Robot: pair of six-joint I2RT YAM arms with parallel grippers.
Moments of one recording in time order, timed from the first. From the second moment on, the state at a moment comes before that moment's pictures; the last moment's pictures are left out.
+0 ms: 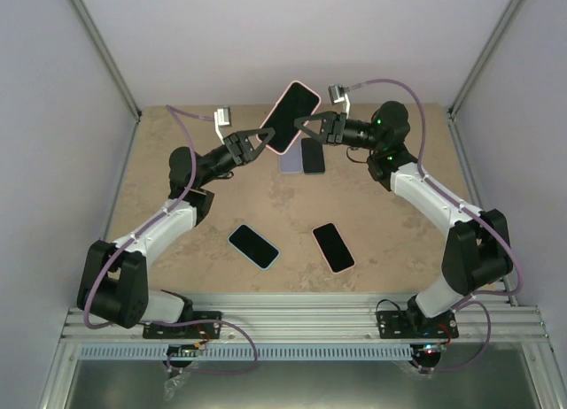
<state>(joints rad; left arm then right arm) -0.34 1.36 0.82 1.00 0.77 -1.28 0.43 1.59 1.24 0.62 -0.99 1.14</state>
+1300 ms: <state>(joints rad) -0.39 1.22 1.04 0.11 1.16 -0.39 0.34 1.34 1.06 0.14 -1.30 0.54</state>
